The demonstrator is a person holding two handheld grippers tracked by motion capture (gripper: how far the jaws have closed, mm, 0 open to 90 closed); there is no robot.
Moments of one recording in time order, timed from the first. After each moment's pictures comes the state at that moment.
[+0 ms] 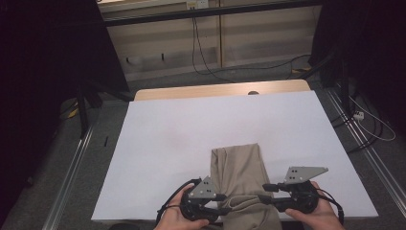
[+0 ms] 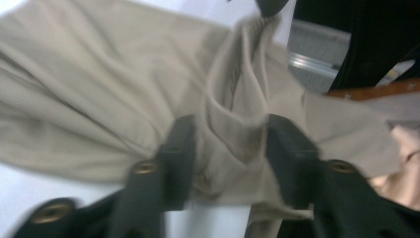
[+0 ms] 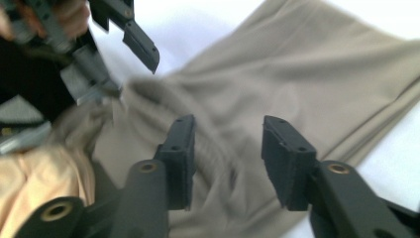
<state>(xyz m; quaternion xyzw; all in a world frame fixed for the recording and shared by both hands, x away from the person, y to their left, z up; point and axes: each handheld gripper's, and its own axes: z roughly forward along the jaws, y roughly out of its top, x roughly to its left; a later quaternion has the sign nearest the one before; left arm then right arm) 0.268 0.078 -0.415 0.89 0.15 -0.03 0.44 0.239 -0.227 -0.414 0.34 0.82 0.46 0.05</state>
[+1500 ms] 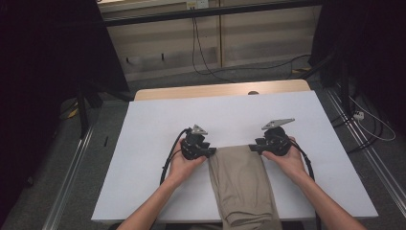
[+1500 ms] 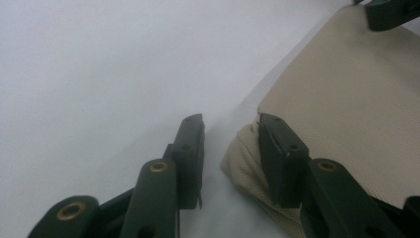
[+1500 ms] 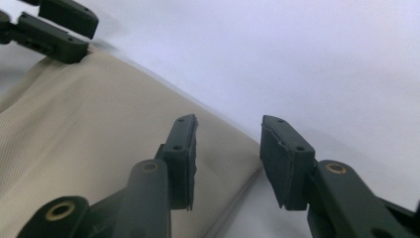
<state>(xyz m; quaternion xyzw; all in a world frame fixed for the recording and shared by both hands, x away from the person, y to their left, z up) 0.426 0.074 -0.442 0.87 0.33 0.07 0.37 0.396 -0.222 -0.445 0.45 0.80 0.38 0.11</state>
